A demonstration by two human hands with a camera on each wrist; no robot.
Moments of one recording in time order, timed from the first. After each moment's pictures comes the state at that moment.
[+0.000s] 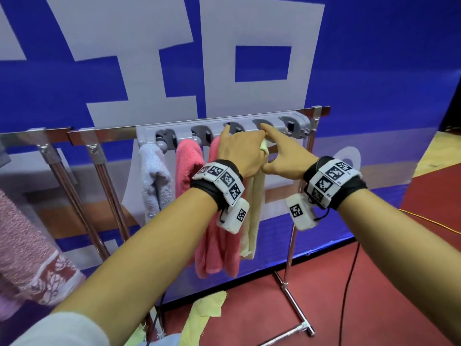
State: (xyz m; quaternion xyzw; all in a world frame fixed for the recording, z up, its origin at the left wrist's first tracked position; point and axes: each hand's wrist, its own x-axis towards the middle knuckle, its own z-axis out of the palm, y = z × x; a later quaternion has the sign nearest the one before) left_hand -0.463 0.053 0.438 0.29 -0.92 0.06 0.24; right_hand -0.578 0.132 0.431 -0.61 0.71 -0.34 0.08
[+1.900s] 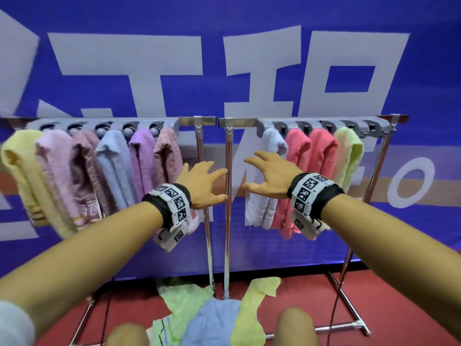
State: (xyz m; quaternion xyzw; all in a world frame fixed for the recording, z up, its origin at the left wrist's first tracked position) left_hand -0.069 0.046 0.371 0.42 -0.90 0.12 0.05; right_hand -0.291 0.137 0.401 -0.74 0.66 -0.11 -0.10
